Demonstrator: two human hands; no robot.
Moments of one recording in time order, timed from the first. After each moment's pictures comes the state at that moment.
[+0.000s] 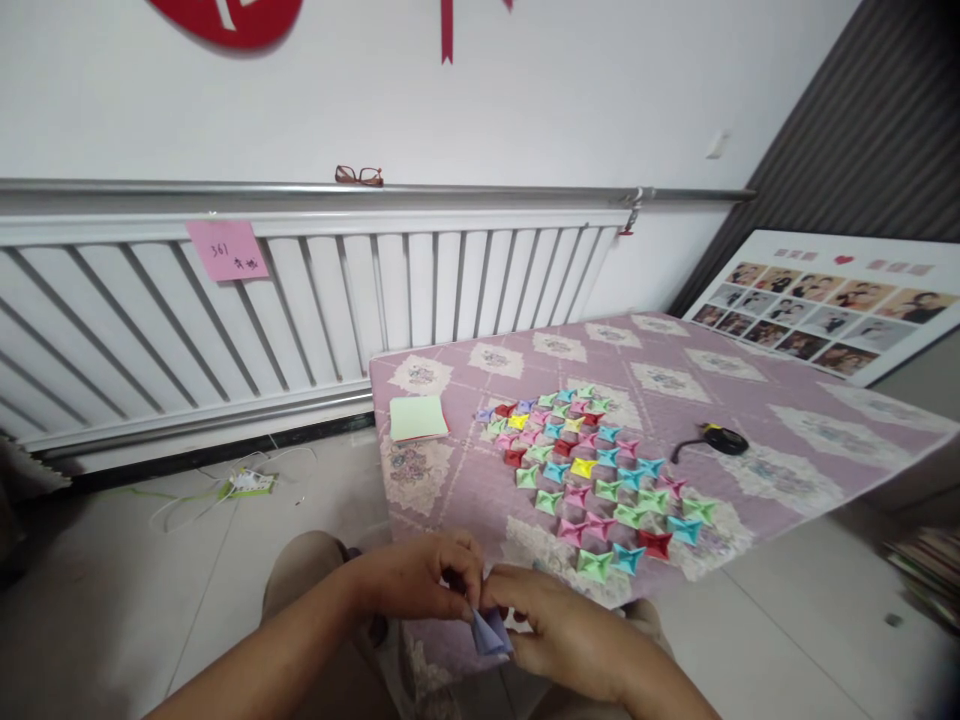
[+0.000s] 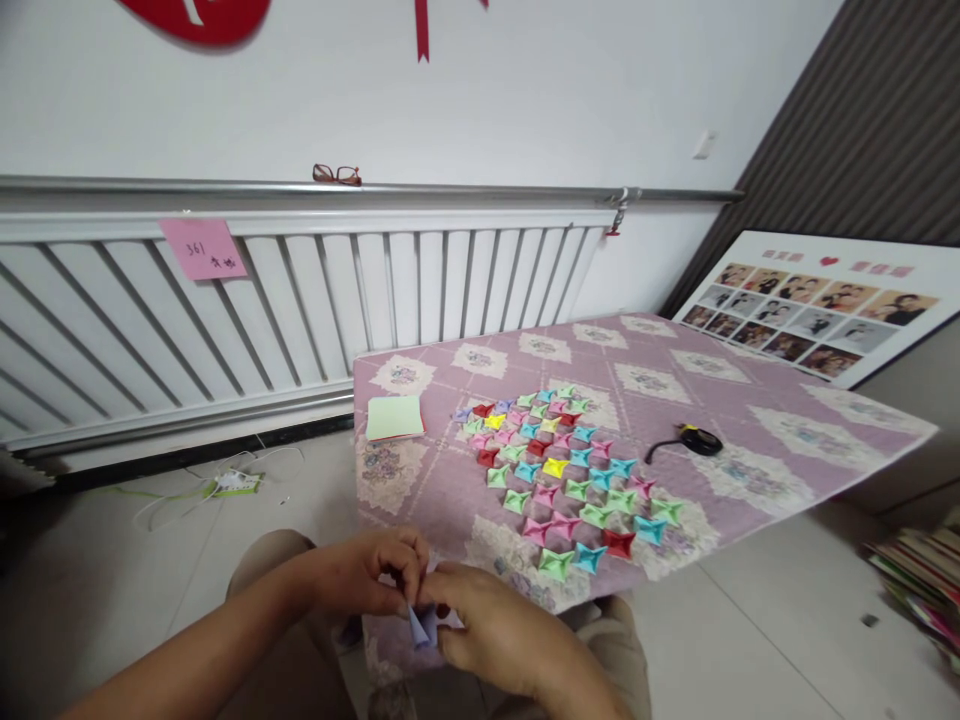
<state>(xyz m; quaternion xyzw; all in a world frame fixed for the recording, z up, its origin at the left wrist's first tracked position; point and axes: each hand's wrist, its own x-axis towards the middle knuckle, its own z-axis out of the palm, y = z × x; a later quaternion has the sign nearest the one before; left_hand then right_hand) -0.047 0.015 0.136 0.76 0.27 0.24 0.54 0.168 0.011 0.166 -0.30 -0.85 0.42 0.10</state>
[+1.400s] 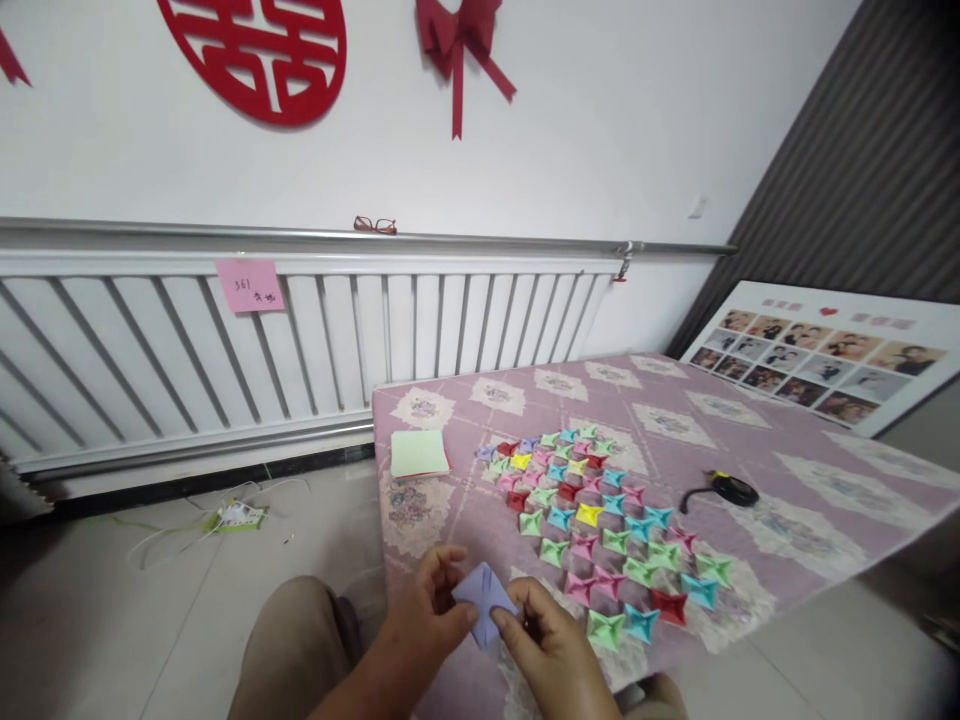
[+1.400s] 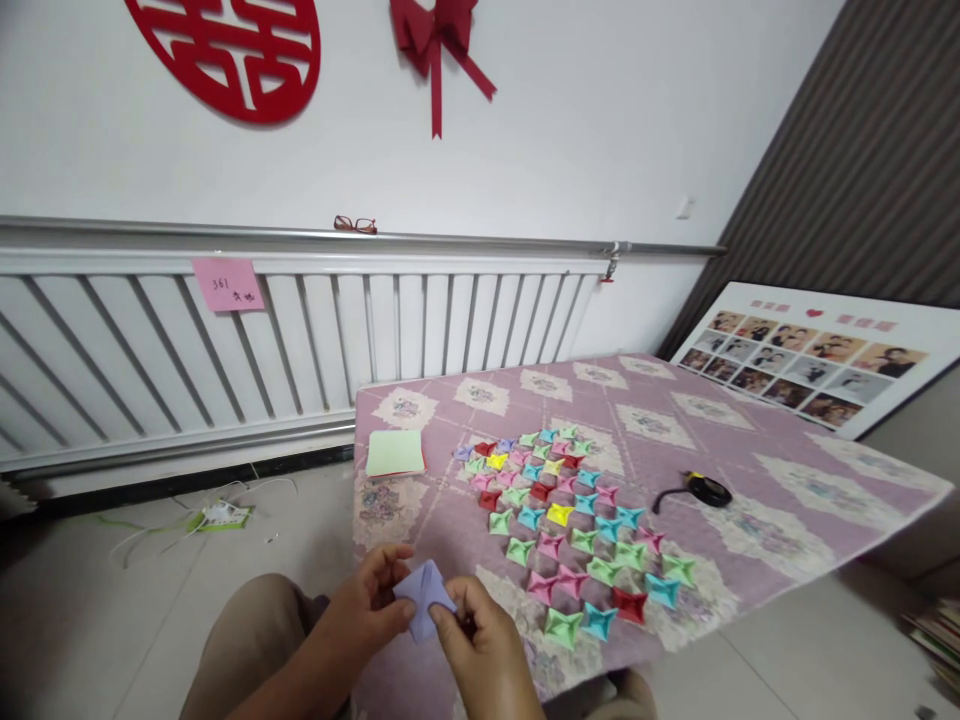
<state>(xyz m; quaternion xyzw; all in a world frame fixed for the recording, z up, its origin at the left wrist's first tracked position) -0.011 0.003 0.112 0.43 0.42 0.53 0.60 0.152 0.017 0.120 -0.48 -0.67 0.45 0.34</state>
